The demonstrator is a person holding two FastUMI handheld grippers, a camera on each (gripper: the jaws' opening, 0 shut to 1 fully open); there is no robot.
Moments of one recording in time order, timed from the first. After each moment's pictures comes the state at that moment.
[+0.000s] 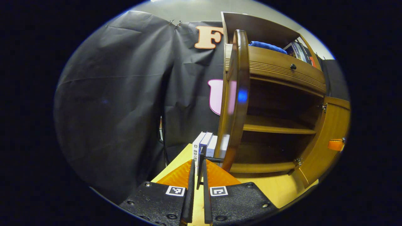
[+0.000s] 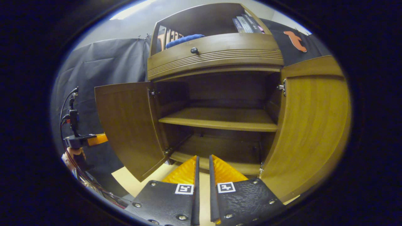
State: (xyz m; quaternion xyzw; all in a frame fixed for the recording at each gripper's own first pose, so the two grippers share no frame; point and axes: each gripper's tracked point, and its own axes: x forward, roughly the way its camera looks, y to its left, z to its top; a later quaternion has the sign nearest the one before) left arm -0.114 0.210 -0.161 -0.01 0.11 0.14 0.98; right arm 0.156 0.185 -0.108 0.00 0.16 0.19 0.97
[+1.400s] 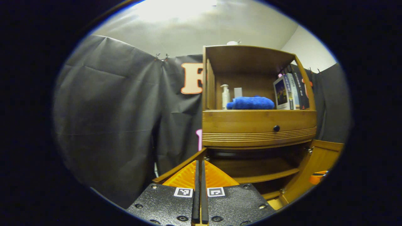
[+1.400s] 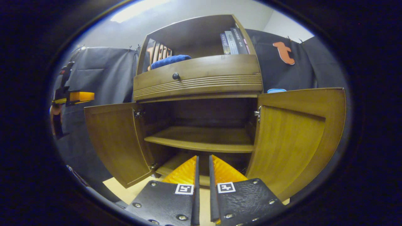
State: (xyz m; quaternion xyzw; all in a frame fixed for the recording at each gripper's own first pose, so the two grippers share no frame) left arm -0.058 0.104 0.064 0.03 -0.03 0.09 1.00; right arm 0.172 0.141 -0.031 0.01 0.09 0.13 0.99
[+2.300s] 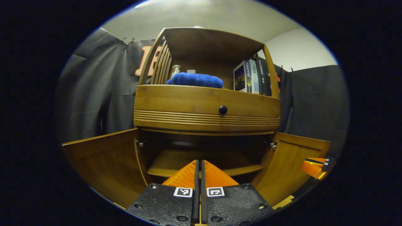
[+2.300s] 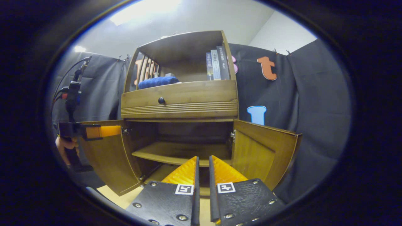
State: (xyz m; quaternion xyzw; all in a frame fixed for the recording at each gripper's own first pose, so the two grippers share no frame) left arm -0.011 -0.036 -0.006 0.00 0.02 -0.07 1.00; right arm 0.156 0.106 0.027 0.01 0.02 0.05 1.00
